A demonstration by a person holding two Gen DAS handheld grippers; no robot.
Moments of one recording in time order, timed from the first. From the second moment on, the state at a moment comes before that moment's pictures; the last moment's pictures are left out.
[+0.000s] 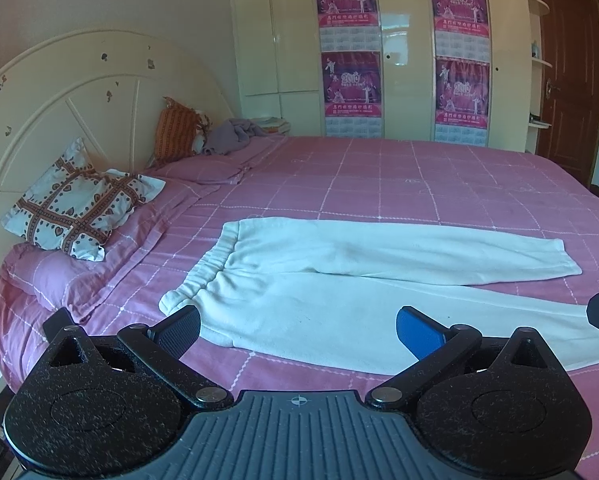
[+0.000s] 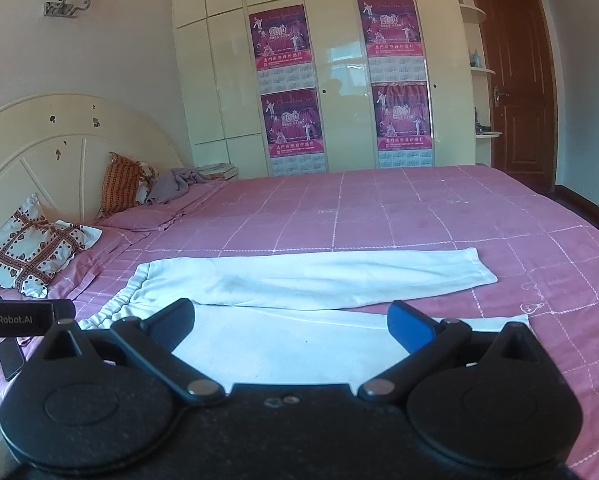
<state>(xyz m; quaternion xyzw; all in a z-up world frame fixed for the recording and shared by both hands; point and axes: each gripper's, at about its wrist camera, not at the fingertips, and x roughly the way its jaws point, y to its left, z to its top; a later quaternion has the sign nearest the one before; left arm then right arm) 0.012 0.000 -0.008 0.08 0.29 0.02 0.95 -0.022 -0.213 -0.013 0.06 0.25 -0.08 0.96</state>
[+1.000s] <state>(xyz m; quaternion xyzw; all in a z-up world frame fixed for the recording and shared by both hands) 0.099 0.023 -0.030 0.06 0.31 0.02 0.95 0.023 -0.187 -0.017 0.03 0.22 -0.06 0.97</state>
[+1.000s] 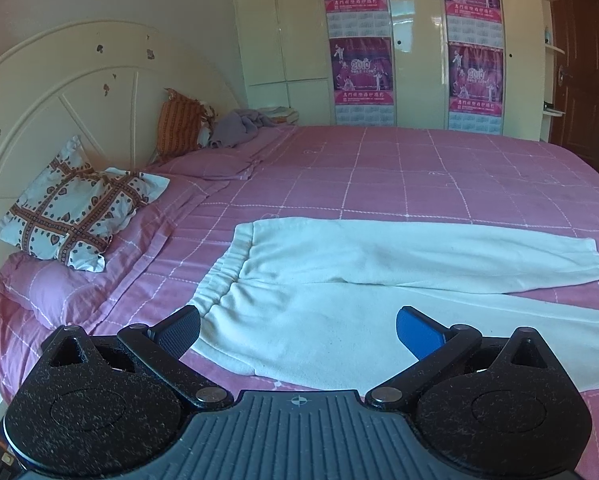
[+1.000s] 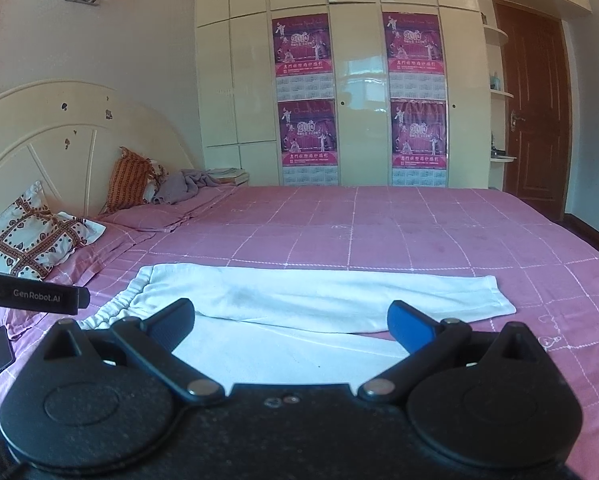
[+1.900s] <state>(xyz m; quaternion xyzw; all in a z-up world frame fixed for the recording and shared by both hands) 0.288 0.065 -0.077 0.08 0.35 0.07 0.93 0.199 -0.170 -0.069 0.03 0.28 0.03 0.96</state>
